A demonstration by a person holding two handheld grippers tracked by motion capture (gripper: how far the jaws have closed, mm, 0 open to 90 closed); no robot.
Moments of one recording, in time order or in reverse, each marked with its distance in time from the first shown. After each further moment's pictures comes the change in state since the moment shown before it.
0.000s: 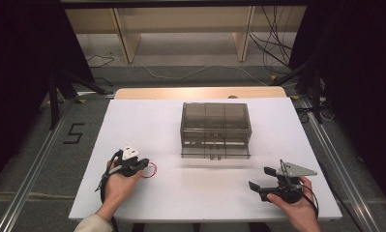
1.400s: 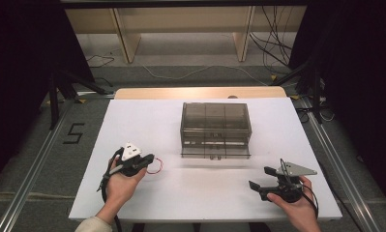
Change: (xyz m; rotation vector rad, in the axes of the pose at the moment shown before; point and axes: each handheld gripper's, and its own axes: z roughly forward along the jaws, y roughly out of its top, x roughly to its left) left arm -0.019 0.018 -0.019 -0.110 -0.048 0.022; right arm -0.002 -0.001 0.001 0.001 -0.006 0.015
